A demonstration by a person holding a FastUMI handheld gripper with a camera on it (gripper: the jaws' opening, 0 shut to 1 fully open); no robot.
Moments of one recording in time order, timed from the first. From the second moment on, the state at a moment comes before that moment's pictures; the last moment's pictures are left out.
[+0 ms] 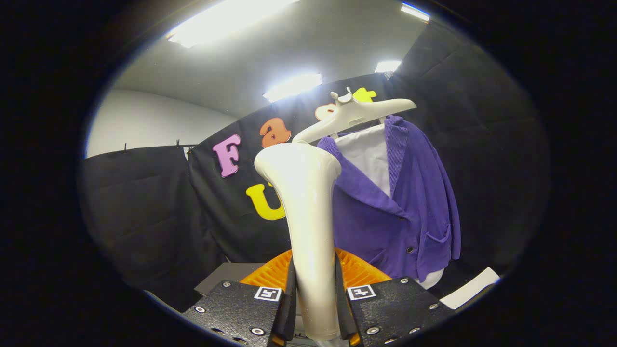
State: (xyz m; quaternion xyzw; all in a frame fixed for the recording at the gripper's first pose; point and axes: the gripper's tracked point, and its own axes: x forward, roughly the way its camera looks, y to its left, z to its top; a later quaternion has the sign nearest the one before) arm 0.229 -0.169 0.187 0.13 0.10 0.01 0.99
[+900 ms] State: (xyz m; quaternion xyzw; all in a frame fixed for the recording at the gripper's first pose) arm 0.277 -0.232 -0.020 0.17 0.25 -0.07 0.95
